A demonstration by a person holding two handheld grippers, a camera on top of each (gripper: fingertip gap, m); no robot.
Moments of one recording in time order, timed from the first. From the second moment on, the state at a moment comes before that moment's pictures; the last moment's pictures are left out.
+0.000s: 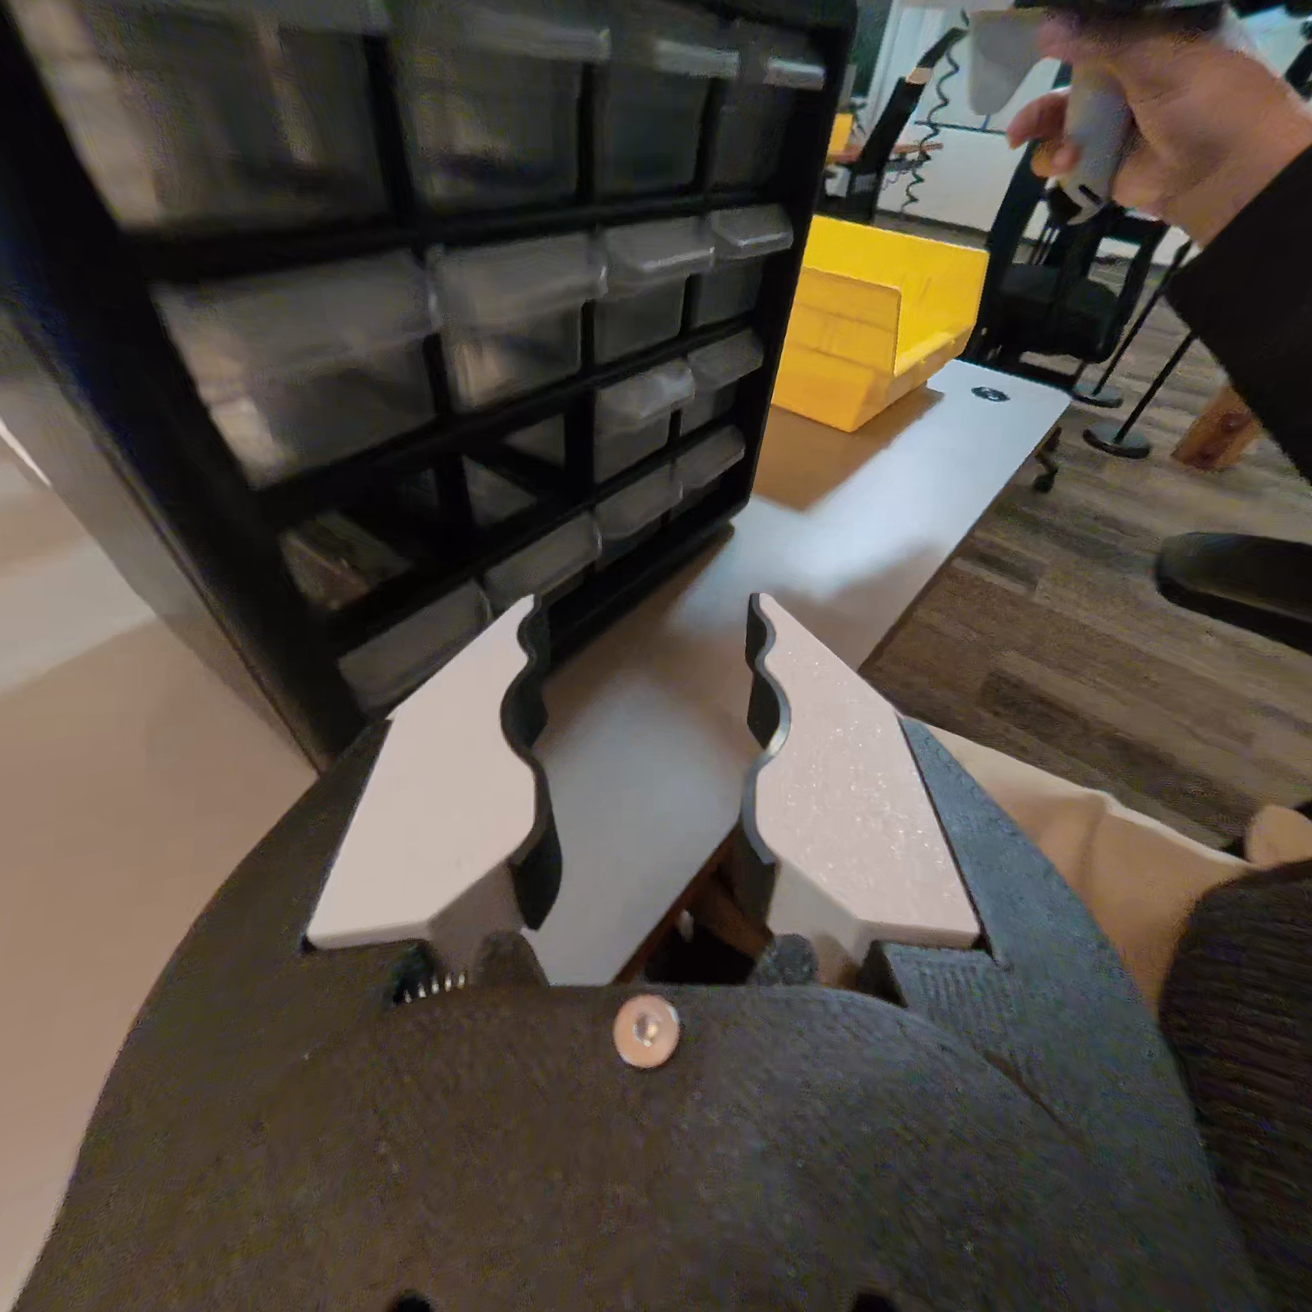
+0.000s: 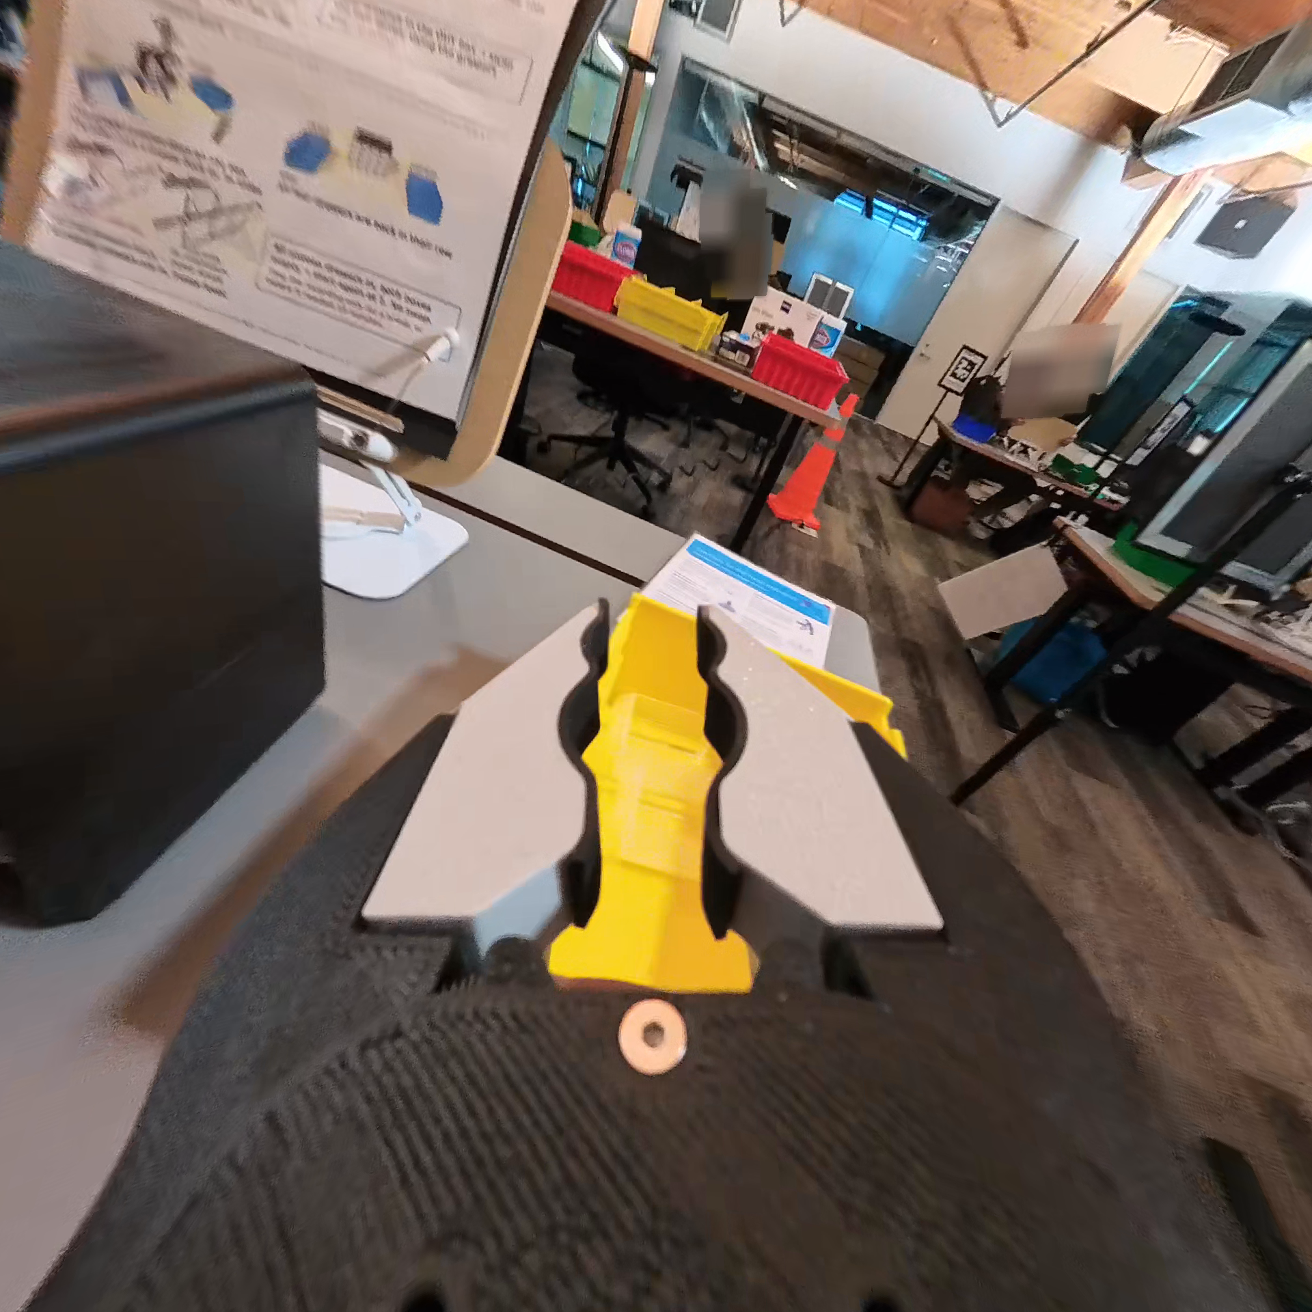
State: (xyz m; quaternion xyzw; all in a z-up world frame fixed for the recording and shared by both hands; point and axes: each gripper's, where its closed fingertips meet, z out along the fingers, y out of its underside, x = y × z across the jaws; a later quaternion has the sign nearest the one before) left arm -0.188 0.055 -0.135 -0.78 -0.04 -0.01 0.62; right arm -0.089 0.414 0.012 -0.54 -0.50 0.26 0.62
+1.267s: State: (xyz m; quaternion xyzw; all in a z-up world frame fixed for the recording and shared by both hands) left arm -0.199 0.143 -0.120 -0.58 -0.32 -0.38 0.65; right arm -0.105 0.226 -0.108 -0.53 -0.56 0.42 0.48
